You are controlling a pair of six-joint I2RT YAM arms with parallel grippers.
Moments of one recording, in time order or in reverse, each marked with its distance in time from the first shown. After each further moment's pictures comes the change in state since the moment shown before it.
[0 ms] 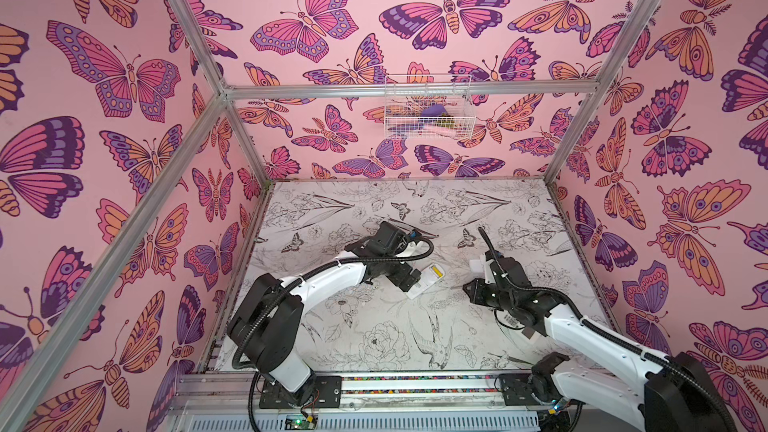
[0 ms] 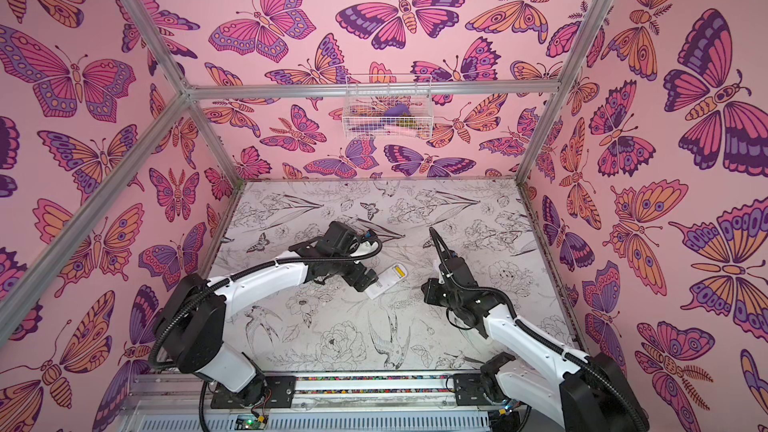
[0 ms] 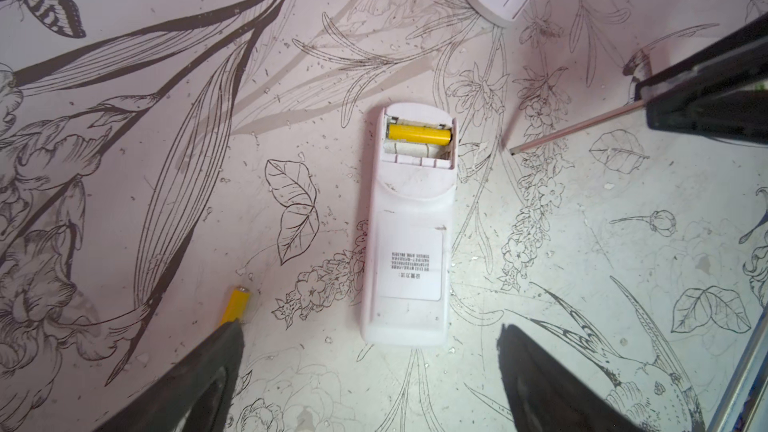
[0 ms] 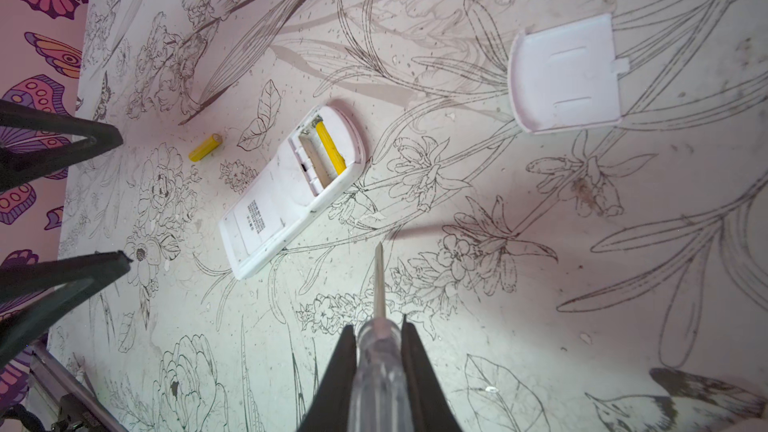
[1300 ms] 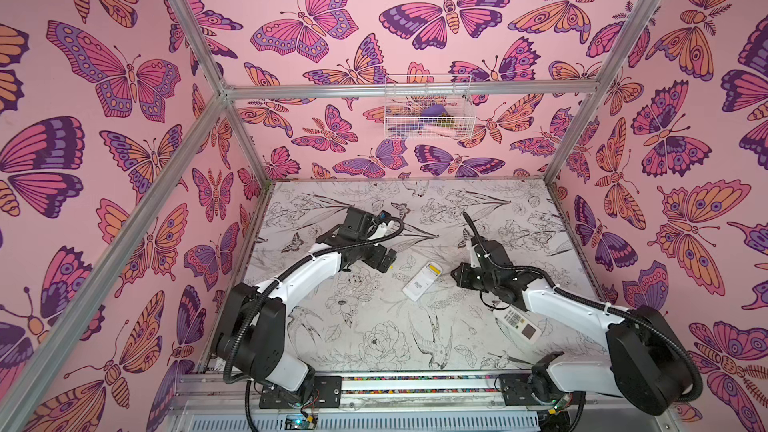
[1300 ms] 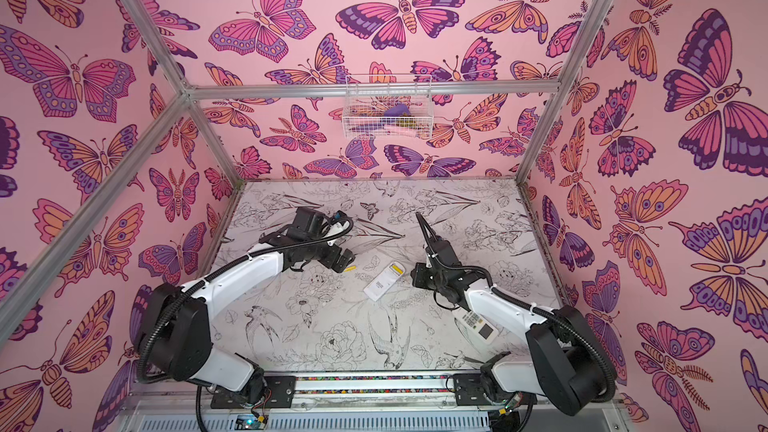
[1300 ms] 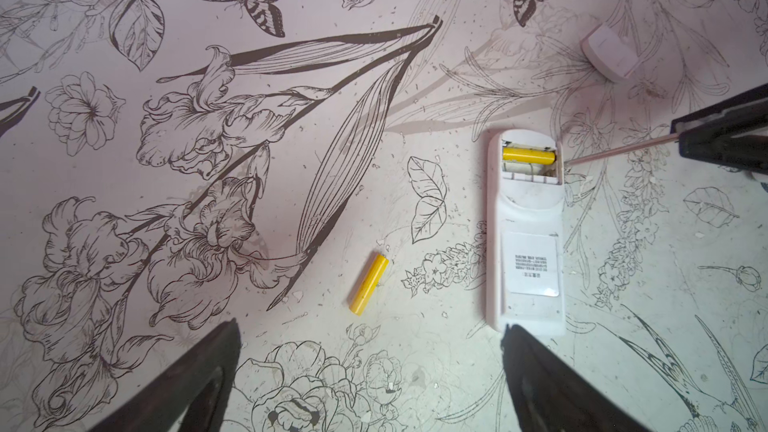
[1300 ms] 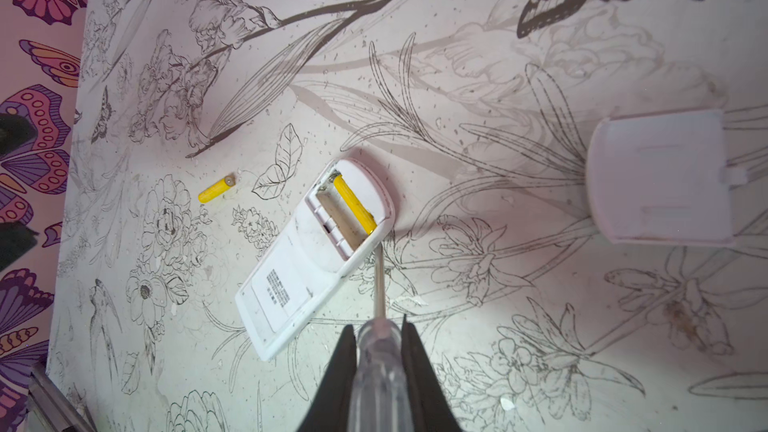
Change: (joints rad) left arm 0.231 -0.075 0.000 -0.024 0.015 0.021; right arm 0.006 0.270 0.161 0.102 -0.012 -0.020
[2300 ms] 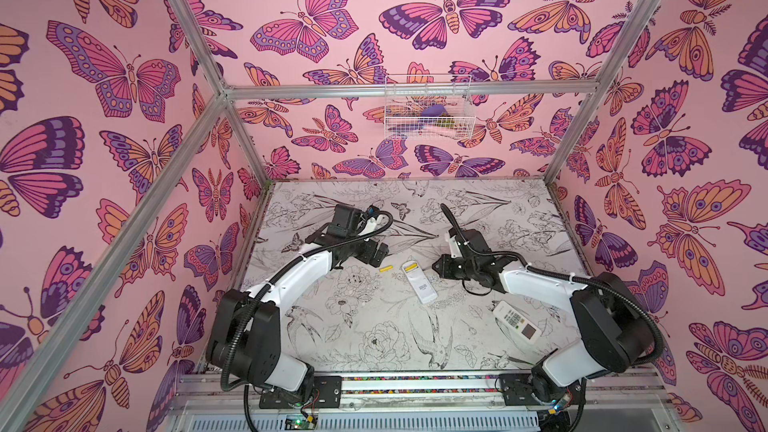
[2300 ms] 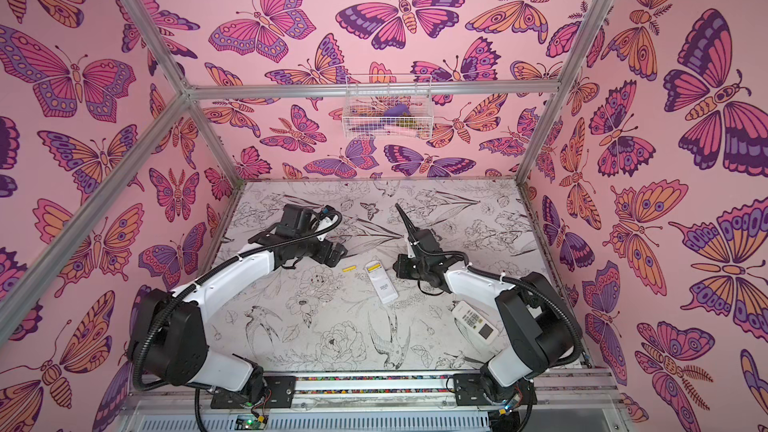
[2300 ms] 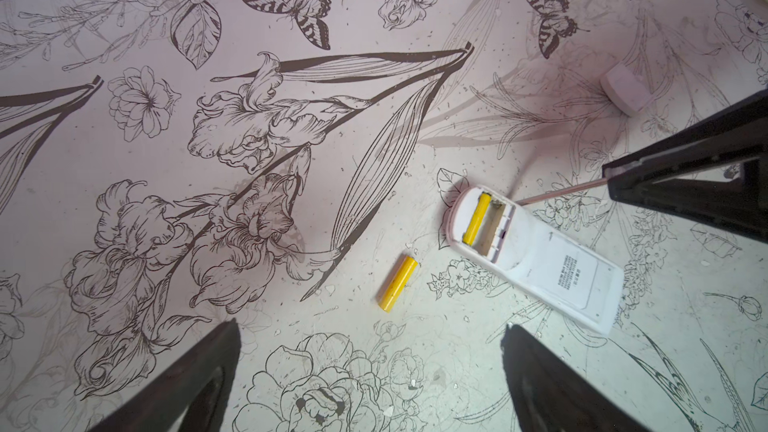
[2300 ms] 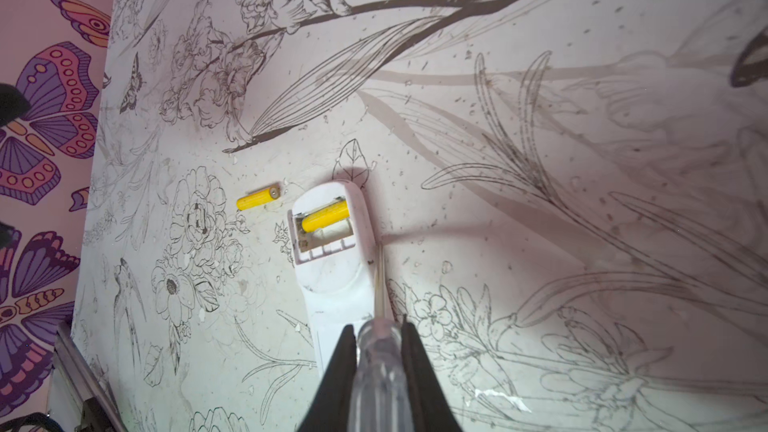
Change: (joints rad) left arm 0.065 -0.035 -0.014 0.016 0.023 -0.016; right arm 0.060 0.246 0.183 0.055 -0.088 -0.041
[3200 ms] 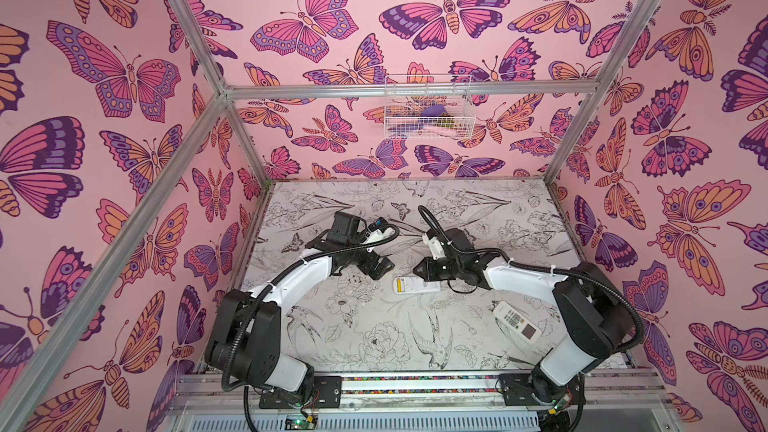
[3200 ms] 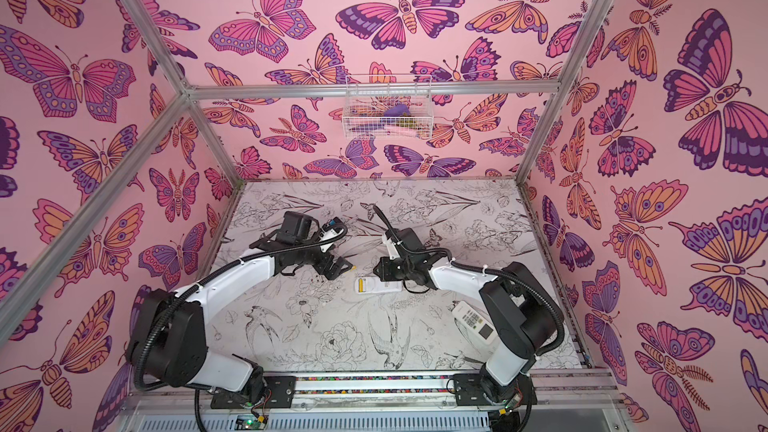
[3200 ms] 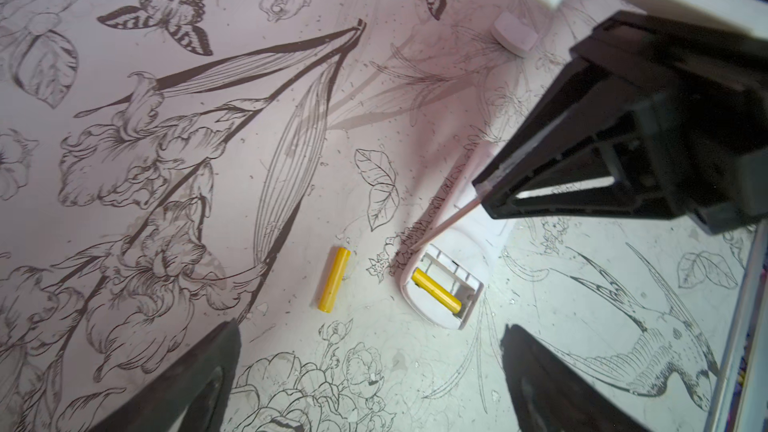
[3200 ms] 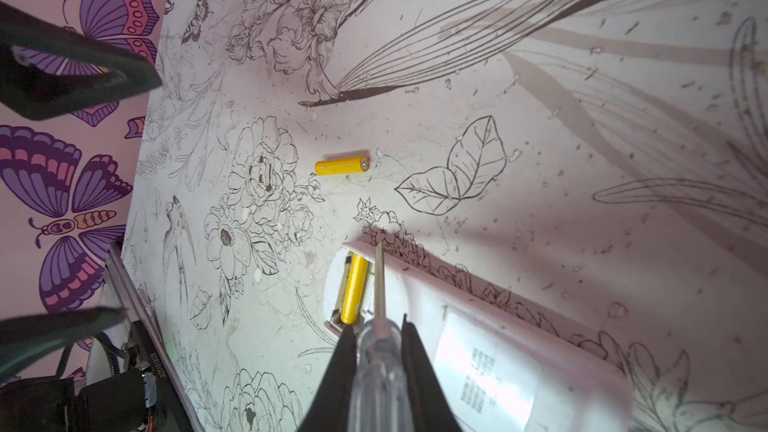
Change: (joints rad) left arm 0.005 -0.007 -0.085 0.031 0.250 0.231; right arm 0.085 0.084 0.085 0.021 -0.114 -0.037
